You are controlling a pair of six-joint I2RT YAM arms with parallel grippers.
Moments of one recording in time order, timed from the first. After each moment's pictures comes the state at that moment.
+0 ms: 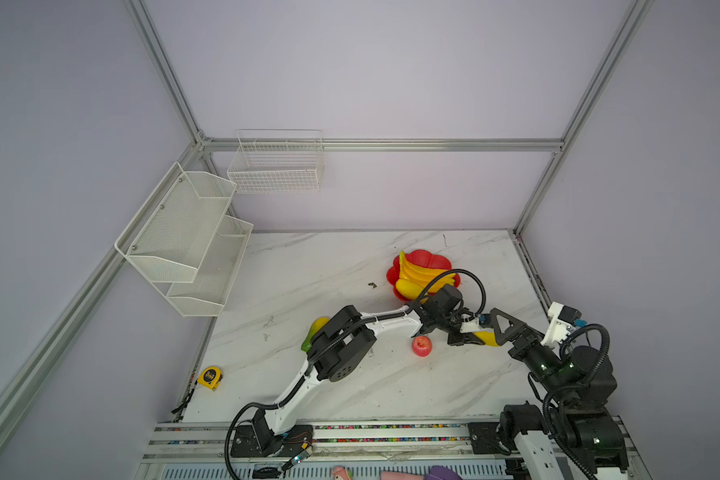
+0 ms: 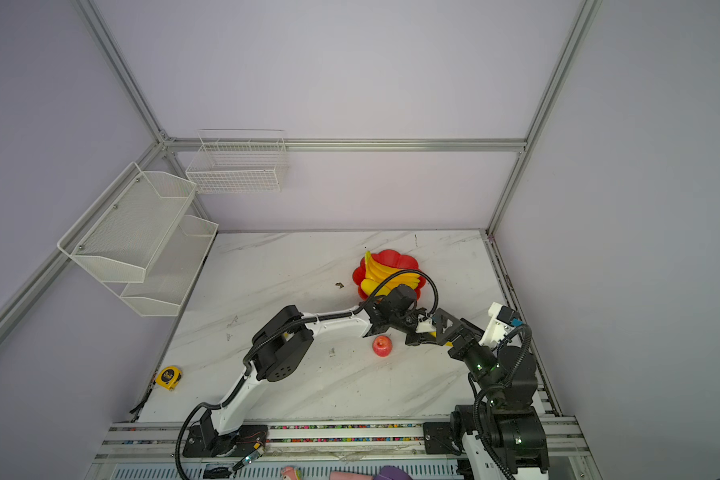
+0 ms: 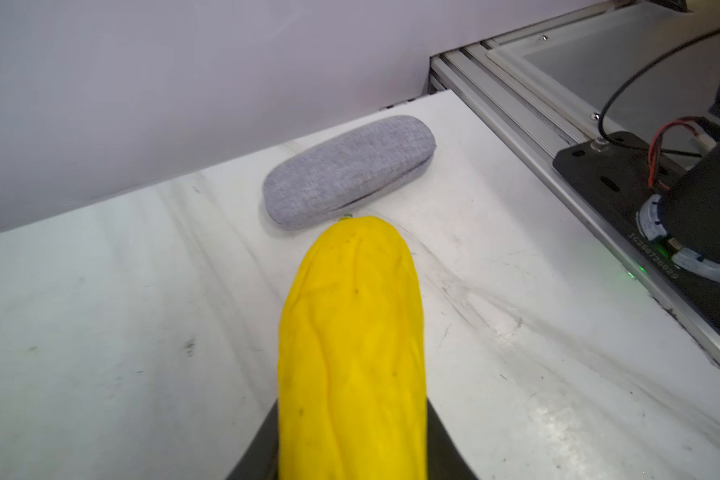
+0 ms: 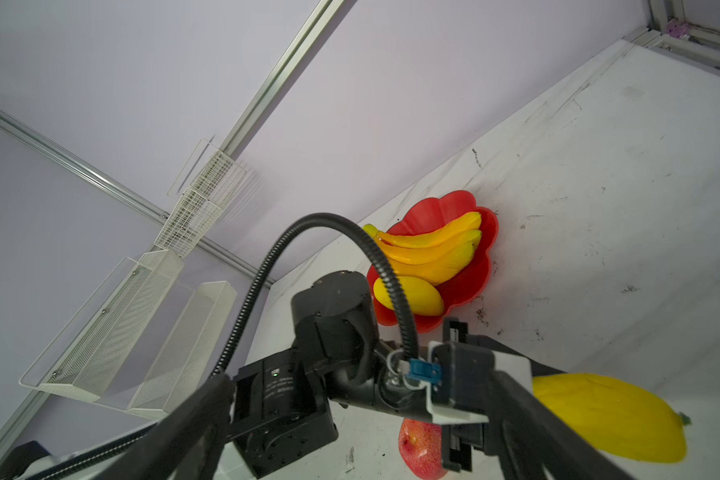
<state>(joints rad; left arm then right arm) -0.97 2.30 1.77 0.01 0.60 0.53 0.02 0.25 0.69 -0.60 -0.30 0.73</state>
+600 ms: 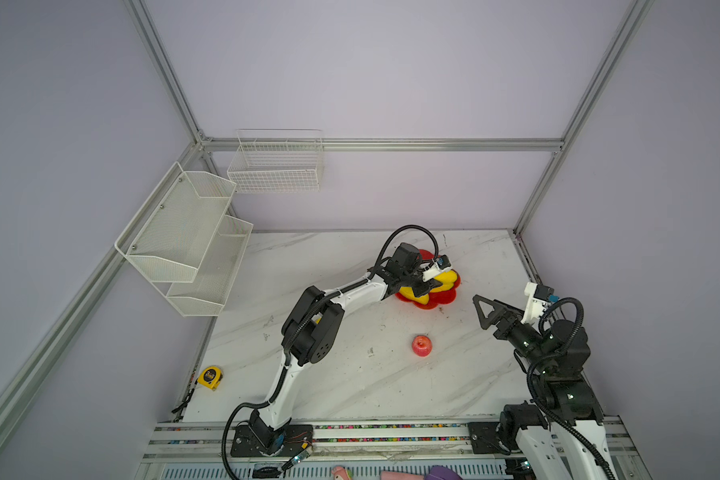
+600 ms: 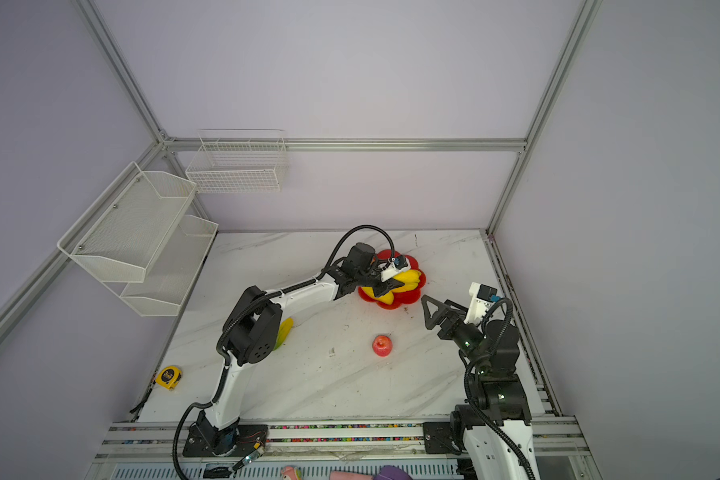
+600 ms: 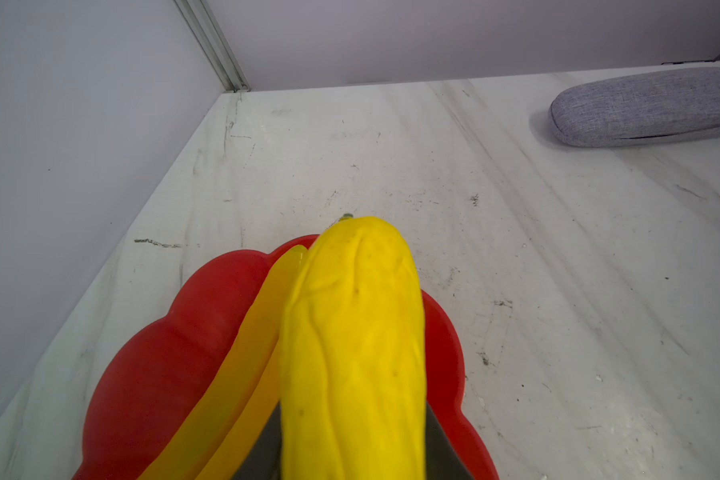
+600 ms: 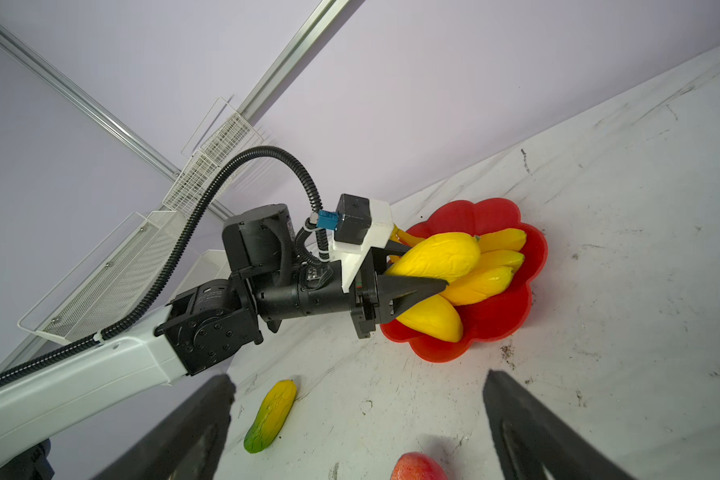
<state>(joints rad) -0.73 2.23 1.77 -0.08 0.40 0.46 0.02 0.42 0.56 -0.26 -0.45 0.65</state>
